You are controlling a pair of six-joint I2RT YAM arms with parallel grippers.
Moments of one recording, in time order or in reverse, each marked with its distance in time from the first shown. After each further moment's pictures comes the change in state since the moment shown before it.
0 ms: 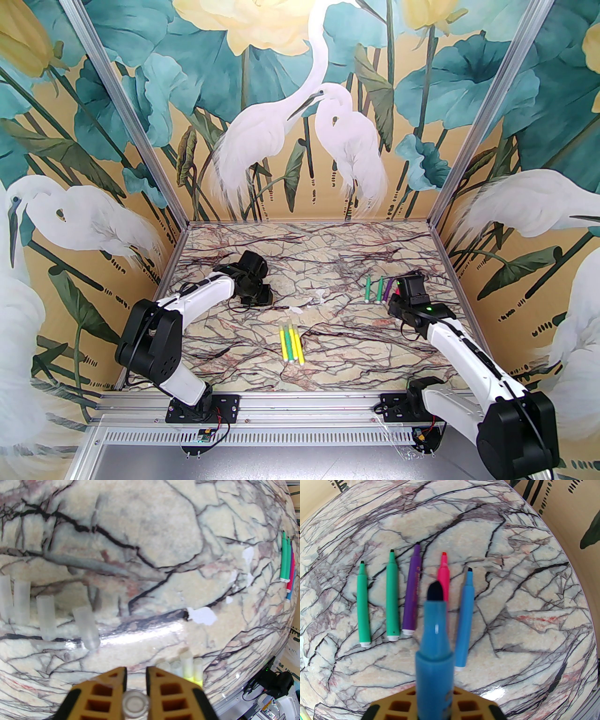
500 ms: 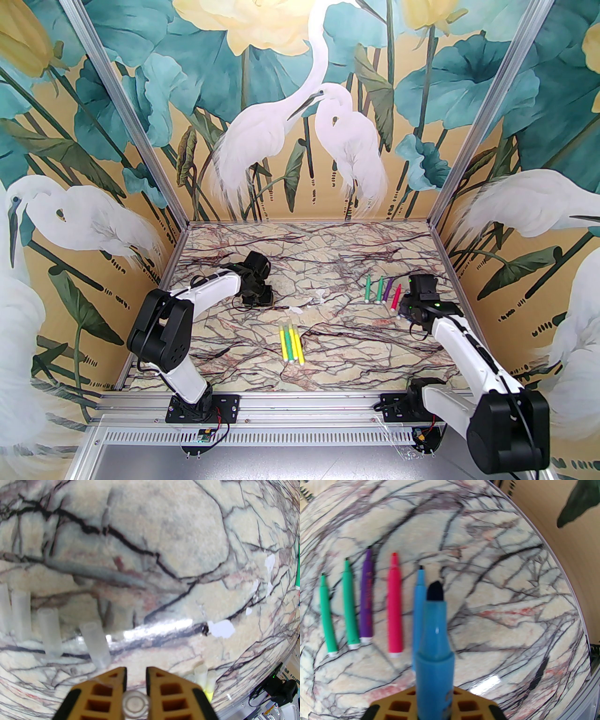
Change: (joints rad) left arm -0.008 0.096 0.046 -0.005 -0.046 0.000; right arm -0.193 0.064 0.023 -0.044 -0.028 -0.042
